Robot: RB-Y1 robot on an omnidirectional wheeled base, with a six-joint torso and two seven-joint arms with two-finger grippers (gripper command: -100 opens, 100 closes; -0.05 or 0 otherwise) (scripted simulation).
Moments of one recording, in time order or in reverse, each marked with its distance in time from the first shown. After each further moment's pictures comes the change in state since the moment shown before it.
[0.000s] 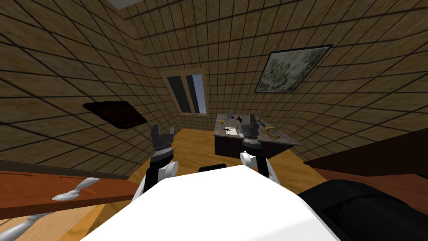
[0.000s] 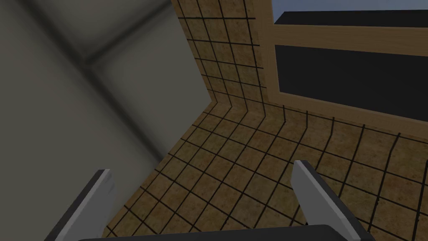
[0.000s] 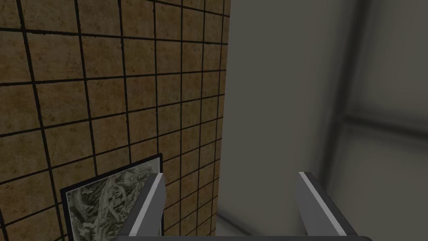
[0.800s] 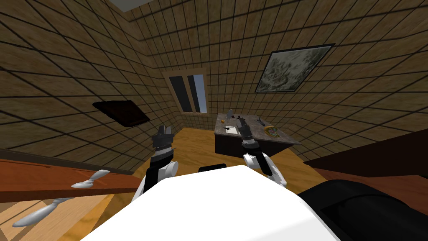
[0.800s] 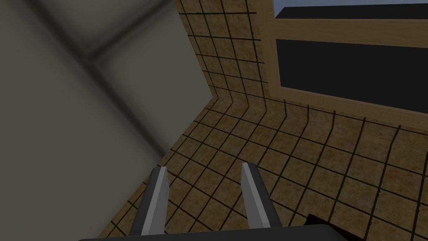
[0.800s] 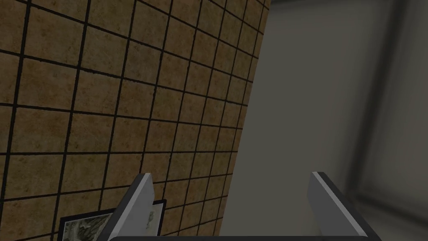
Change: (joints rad) left arm 0.000 0.000 0.000 0.000 0.000 0.000 0.000; right arm 0.012 -0.206 -0.002 0.052 0.056 0.072 0.026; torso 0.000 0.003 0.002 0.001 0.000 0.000
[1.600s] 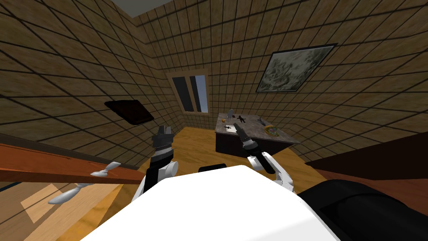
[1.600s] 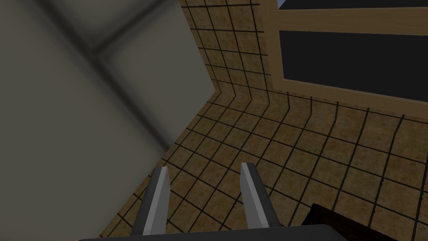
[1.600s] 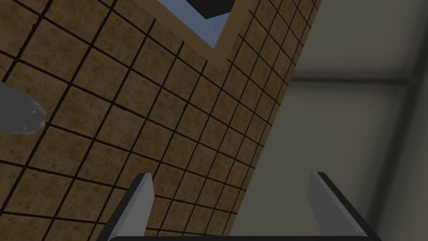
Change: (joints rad) left arm 0.000 0.000 0.000 0.000 0.000 0.000 0.000; right arm 0.024 -0.202 0.001 0.065 0.063 0.074 0.035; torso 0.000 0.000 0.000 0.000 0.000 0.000
